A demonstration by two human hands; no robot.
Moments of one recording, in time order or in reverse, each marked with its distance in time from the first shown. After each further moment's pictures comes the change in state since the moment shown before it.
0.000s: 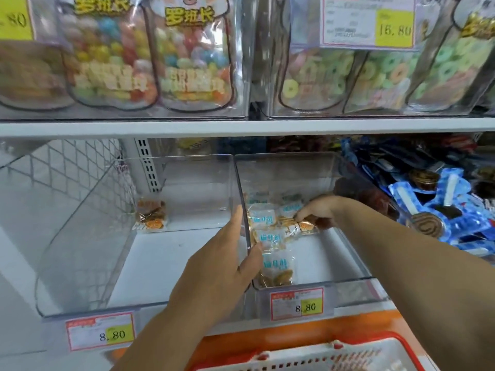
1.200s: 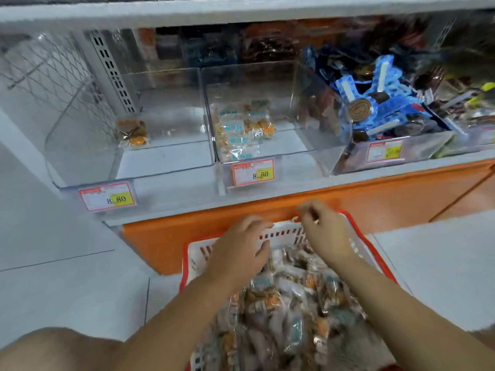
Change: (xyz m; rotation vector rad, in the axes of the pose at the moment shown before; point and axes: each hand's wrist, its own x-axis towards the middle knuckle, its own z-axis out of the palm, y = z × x) left_hand -0.114 -0.017 0.131 0.047 -0.126 0.271; right_hand -0.175 0.201 0.126 0.097 0.578 -0.507
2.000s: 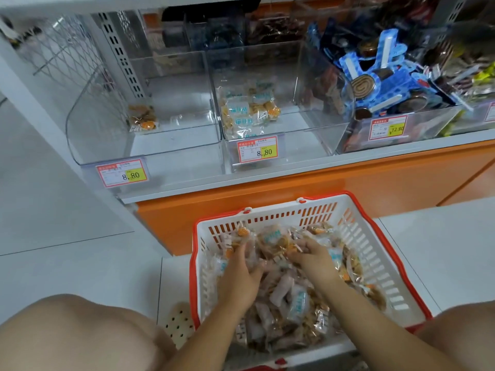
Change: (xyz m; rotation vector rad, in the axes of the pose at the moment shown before) left_hand -0.076 -0.014 0.076 -0.393 -0.067 -0.635; right_hand -0.086 0.048 0.048 0.446 -0.229 0.634
